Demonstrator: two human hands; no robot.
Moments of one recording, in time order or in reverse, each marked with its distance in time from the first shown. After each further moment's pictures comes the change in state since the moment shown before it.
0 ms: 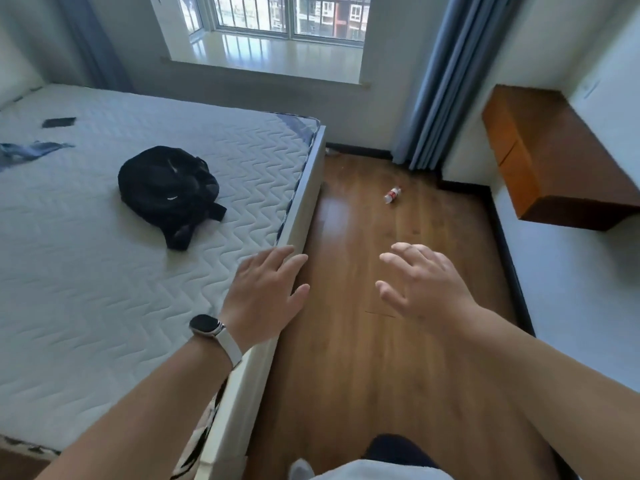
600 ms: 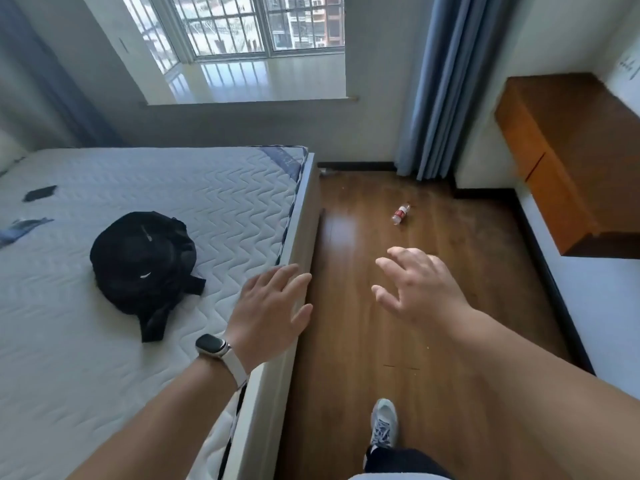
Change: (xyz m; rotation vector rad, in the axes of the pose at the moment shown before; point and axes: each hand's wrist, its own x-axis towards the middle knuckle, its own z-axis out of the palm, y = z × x) left_hand 0.289 -0.013 0.059 0.104 -0.094 0.084; right_hand 0.249 0.163 0.053 0.063 0.009 0.043
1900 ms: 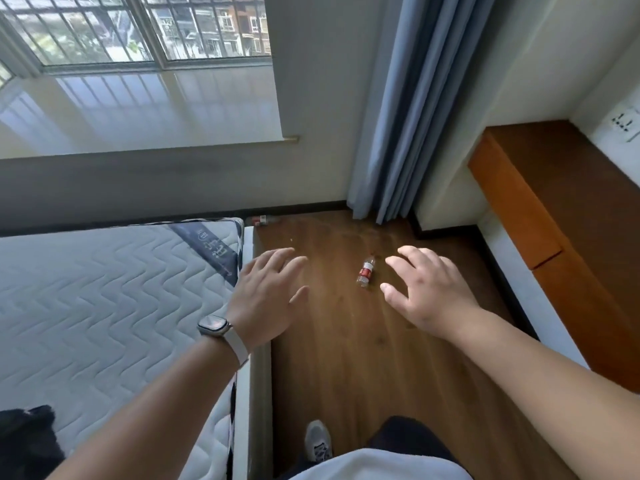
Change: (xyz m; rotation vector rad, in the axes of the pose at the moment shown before) left_hand 0.614 -0.183 0.087 -0.126 -0.017 0.207; right_hand 0.504 0.216 0.044 -0.111 -0.074 0.279
